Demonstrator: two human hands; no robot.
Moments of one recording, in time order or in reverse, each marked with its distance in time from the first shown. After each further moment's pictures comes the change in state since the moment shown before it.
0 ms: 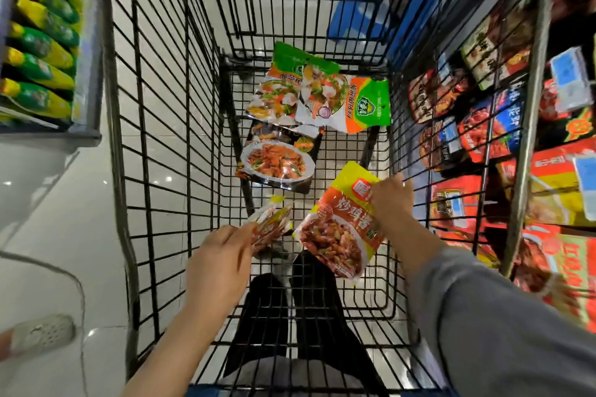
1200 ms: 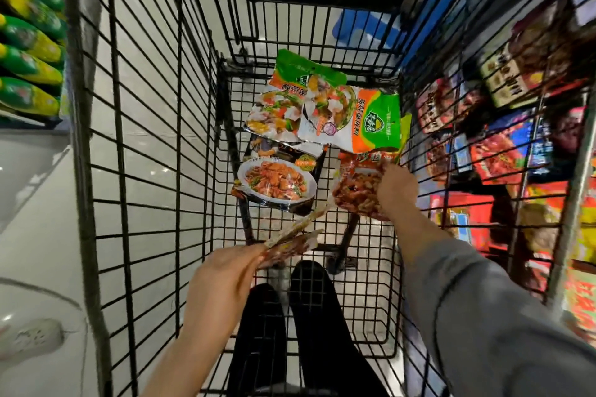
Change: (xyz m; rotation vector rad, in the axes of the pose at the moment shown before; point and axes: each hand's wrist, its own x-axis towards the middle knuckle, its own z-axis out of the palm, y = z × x) left_hand 0.042 -0.001 0.001 -0.269 -0.113 0.032; right_hand 0.064 -0.002 -0.052 0.531 0.150 0.168
